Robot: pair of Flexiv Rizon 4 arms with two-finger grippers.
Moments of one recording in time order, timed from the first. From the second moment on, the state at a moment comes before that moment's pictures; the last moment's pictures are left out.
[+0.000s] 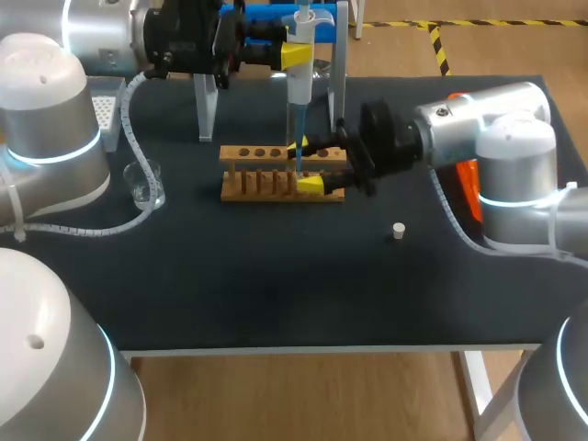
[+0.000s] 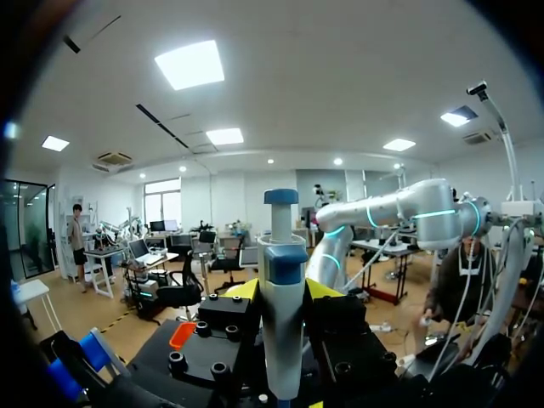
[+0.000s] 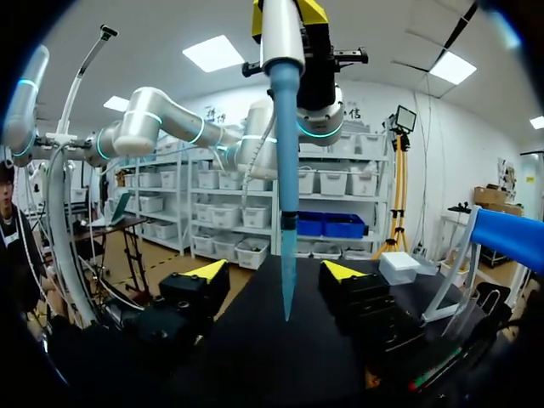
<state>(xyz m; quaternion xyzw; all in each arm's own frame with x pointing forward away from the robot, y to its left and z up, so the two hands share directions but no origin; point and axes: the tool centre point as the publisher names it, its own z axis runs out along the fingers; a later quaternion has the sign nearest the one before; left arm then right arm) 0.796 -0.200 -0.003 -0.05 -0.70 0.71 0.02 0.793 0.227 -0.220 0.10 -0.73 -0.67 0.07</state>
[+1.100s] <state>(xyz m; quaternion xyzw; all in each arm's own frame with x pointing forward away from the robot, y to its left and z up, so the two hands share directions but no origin) 0.796 -0.200 -0.003 -0.05 -0.70 0.71 0.02 0.779 0.174 -0.241 0.10 -0.76 -0.64 0.07</state>
